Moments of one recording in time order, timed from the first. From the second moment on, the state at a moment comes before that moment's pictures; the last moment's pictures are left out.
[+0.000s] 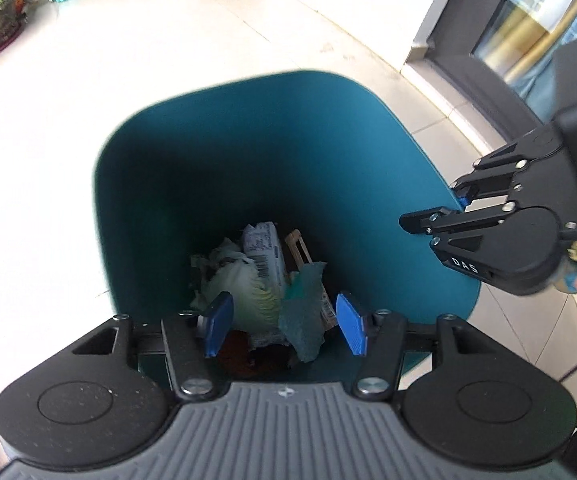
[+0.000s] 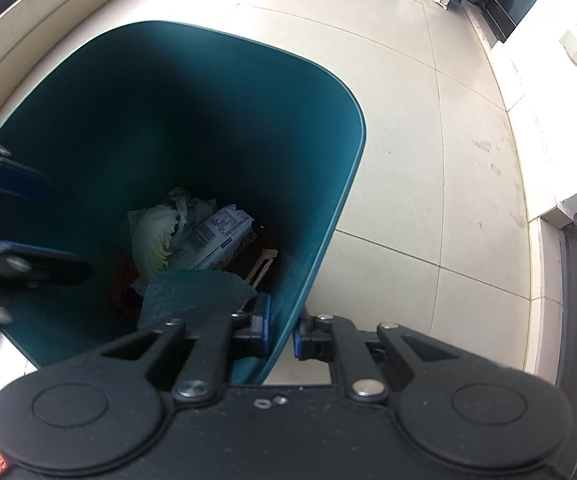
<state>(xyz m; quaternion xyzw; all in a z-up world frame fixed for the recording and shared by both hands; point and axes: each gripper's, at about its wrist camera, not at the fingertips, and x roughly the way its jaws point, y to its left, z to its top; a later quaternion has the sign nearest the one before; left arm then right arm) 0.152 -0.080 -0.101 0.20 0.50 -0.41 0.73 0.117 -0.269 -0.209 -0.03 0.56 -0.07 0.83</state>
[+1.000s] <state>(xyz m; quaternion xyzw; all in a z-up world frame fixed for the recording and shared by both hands) 0.229 0.218 -0.170 0.07 0.54 -0.13 0.83 0.122 -0.271 -0.213 -0.02 0.57 -0.08 0.82</state>
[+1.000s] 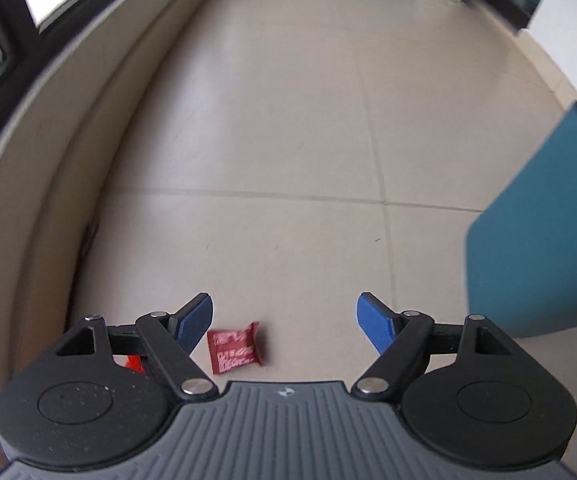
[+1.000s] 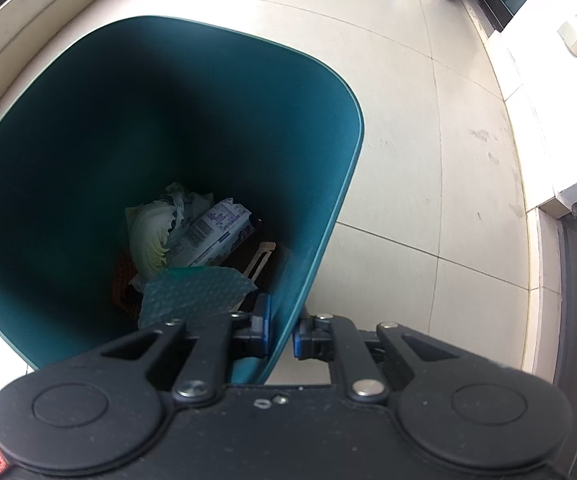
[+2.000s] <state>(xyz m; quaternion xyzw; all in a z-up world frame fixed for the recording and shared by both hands) 0.255 0.288 -0.364 -0.05 0.62 -0.01 0.79 0.126 -0.265 -0.225 -0.02 0.58 -0.11 0.81</state>
